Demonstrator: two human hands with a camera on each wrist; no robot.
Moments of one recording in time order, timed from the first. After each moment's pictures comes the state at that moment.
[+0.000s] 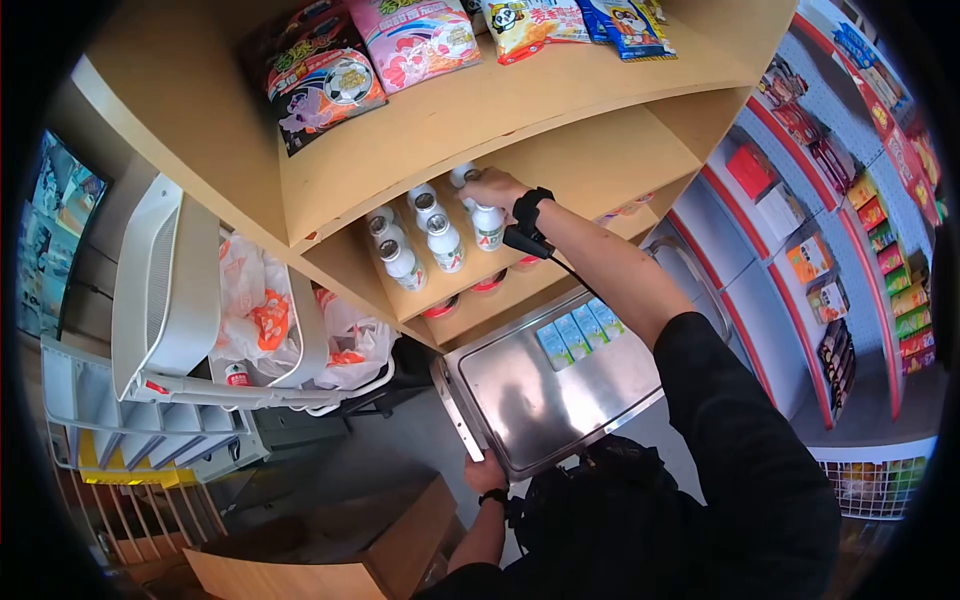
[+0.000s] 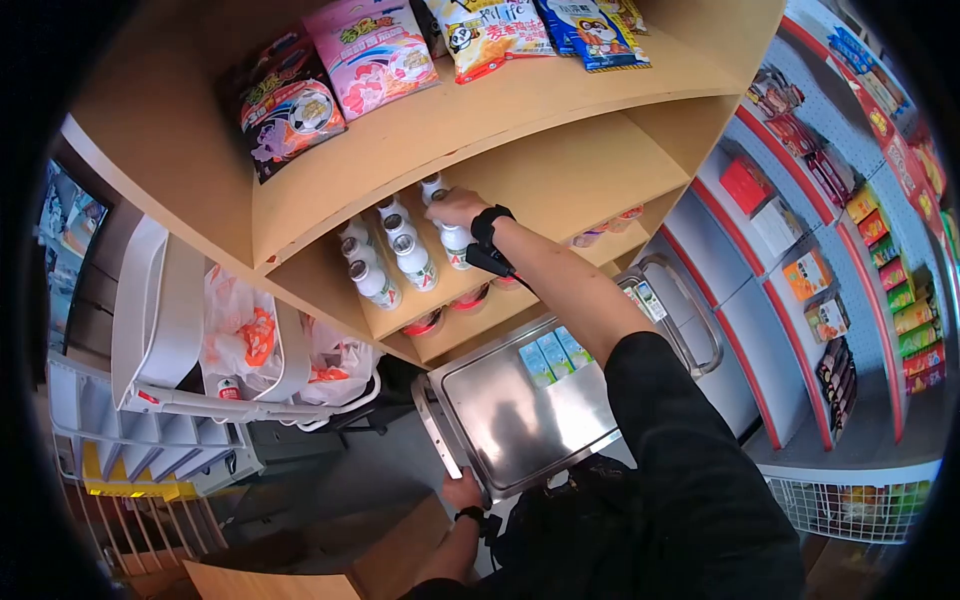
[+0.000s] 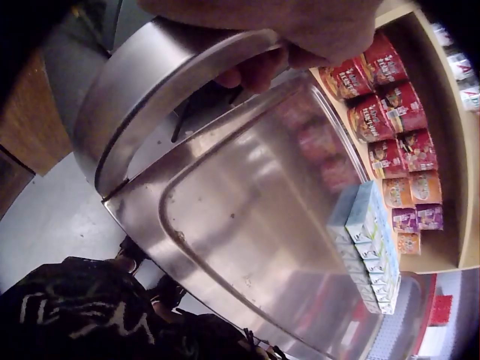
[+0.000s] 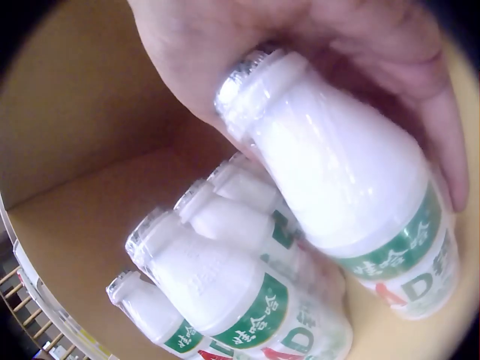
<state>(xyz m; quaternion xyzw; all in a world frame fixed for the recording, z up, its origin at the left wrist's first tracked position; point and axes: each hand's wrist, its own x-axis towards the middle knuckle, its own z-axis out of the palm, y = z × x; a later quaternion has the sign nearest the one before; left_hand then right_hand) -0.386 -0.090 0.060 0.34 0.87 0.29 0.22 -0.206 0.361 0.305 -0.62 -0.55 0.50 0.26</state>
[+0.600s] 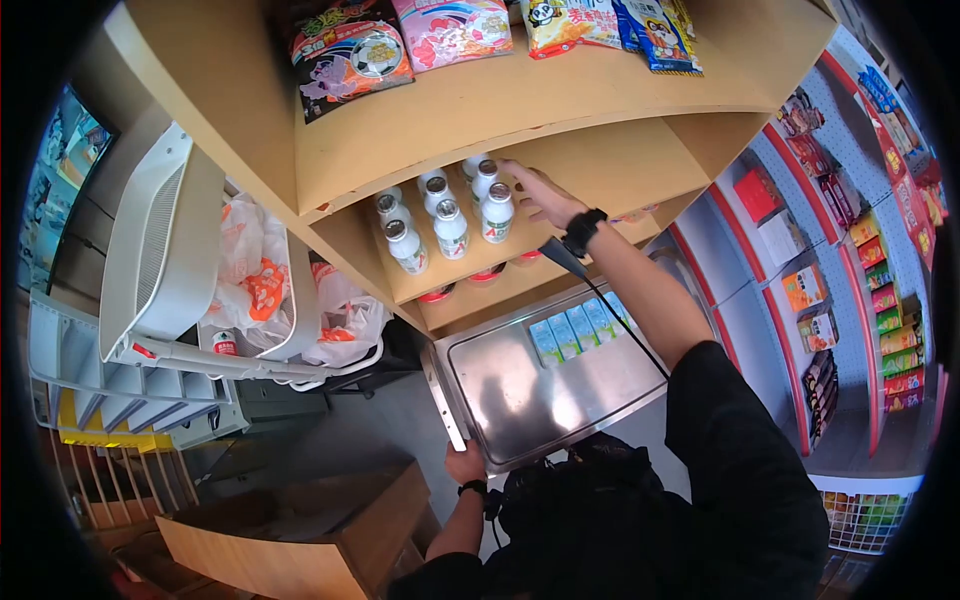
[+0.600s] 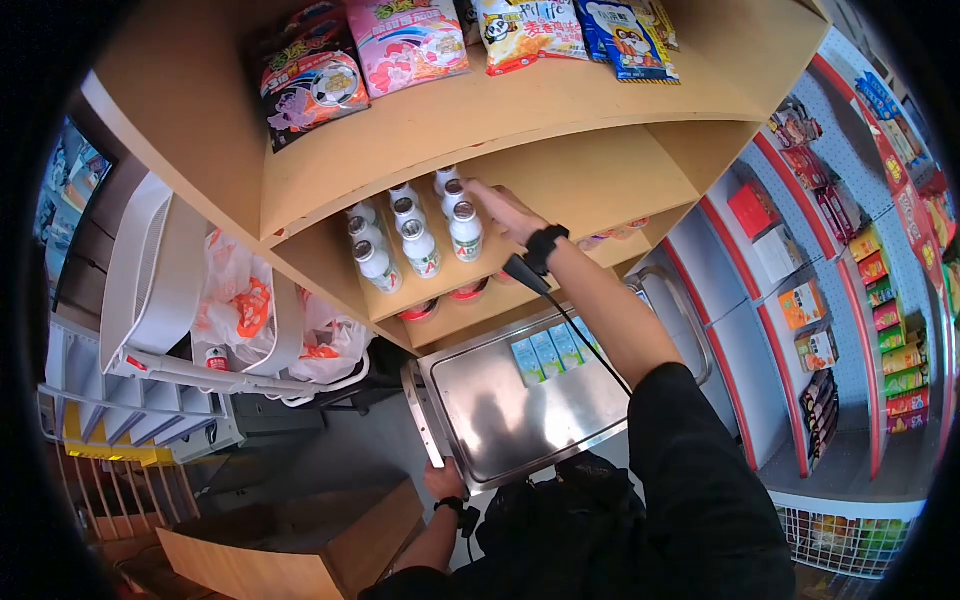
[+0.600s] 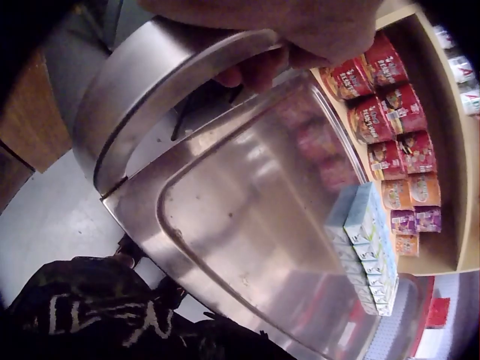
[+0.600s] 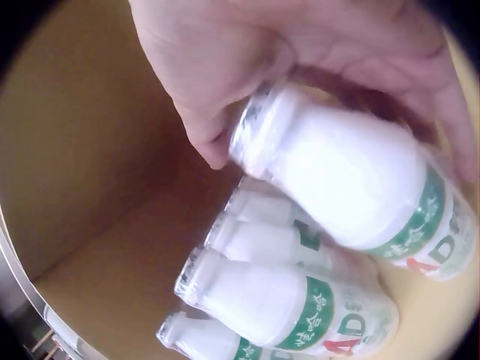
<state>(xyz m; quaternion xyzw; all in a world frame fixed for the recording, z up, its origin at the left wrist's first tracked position) -0.388 -0.090 0.061 0.33 0.86 0.31 0.25 -0.170 0.305 0.335 -0.58 -0.45 0.60 0.30</state>
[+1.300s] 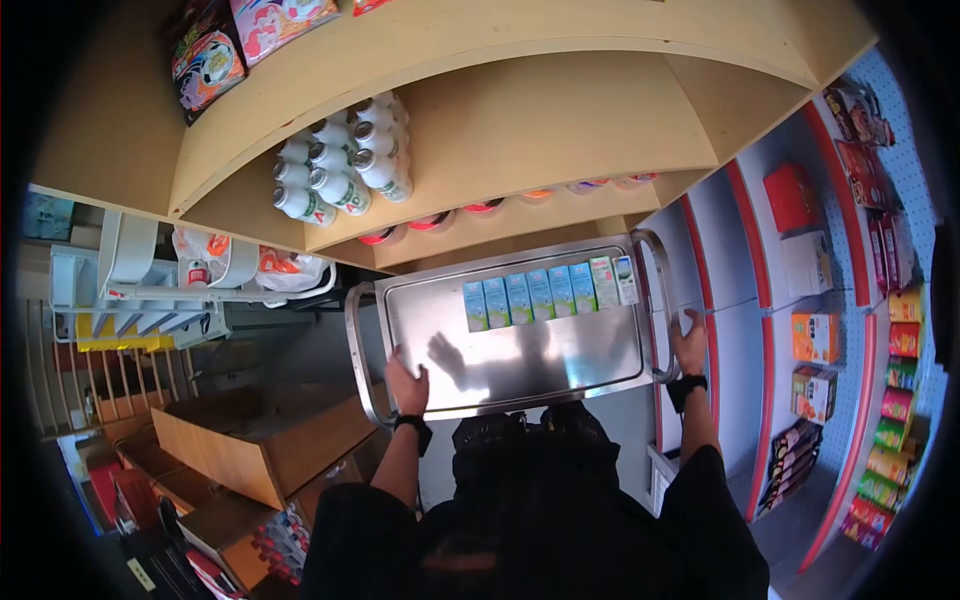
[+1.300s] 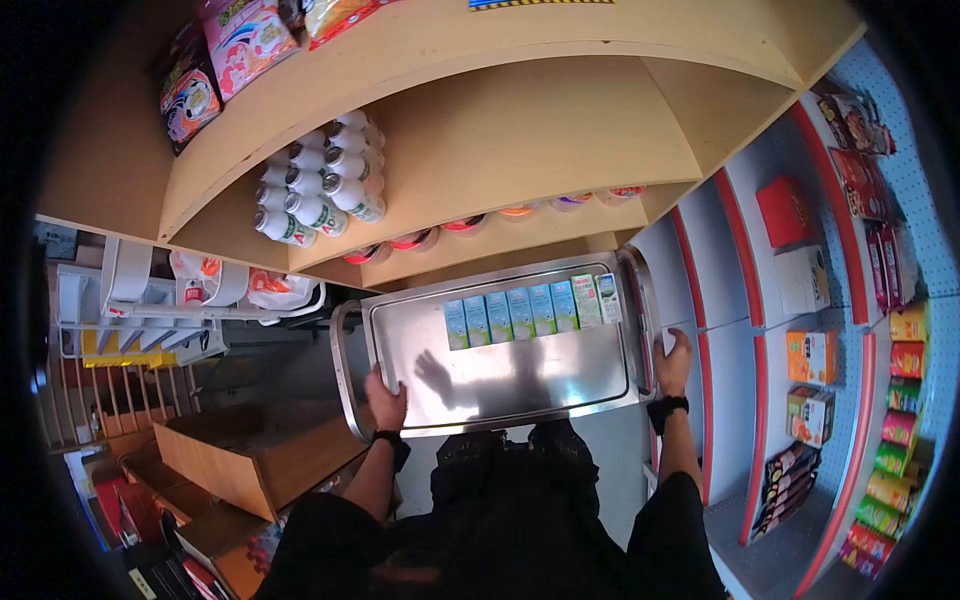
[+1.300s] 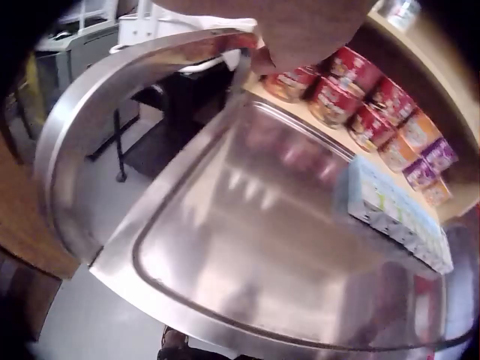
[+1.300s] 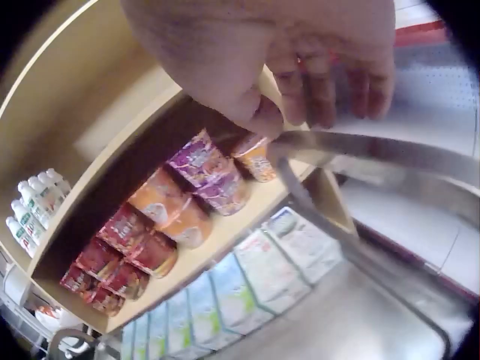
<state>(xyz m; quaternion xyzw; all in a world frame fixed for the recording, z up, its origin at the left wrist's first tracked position) -0.272 -0.035 0.088 0.54 0.80 0.23 0.12 0.282 0.054 0.099 -0.78 -0.56 0.13 0.24</state>
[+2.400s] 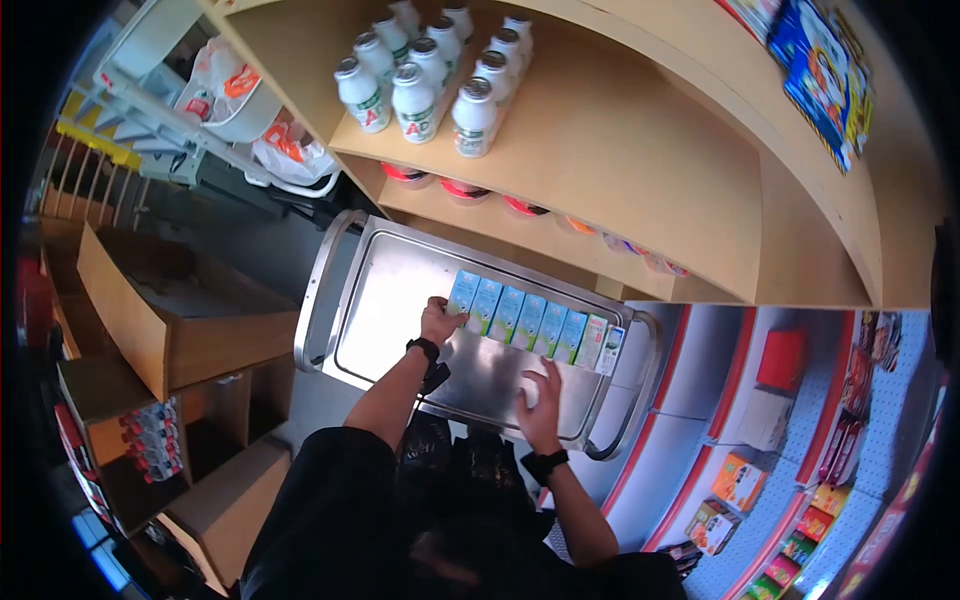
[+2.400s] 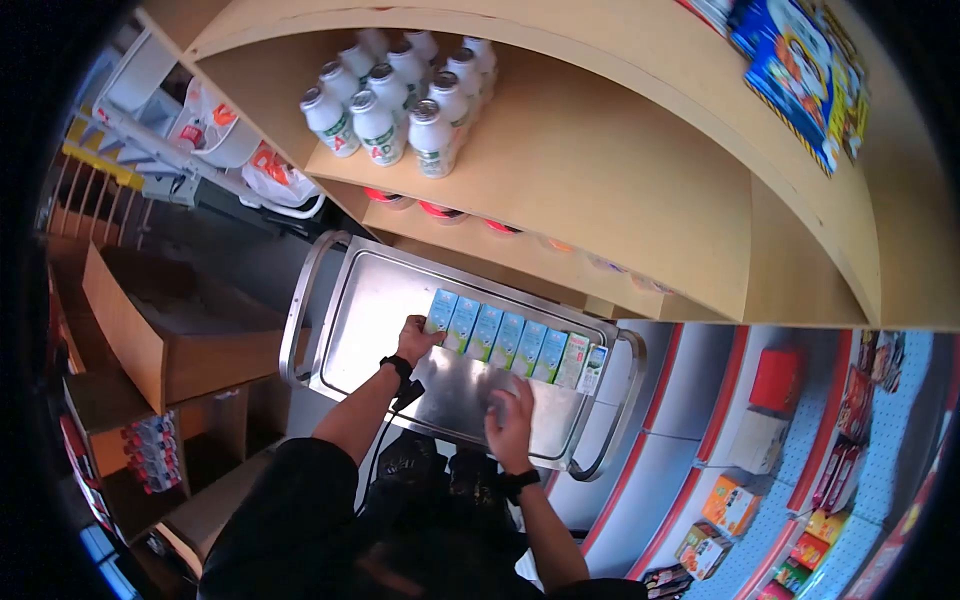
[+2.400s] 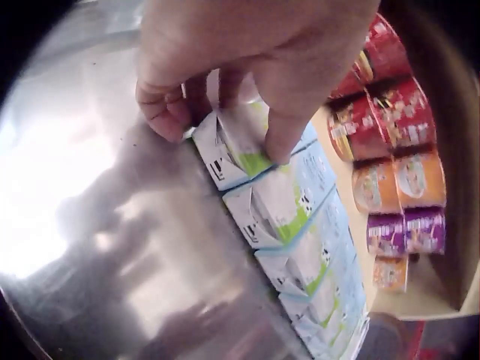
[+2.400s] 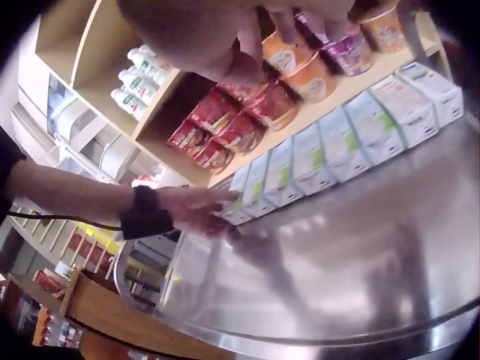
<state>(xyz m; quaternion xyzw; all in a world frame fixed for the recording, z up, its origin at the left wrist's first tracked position) -0.182 0.061 -0.065 0.26 0.82 0.33 0.40 0.068 0.040 0.125 -0.51 -0.74 0.36 0.25</state>
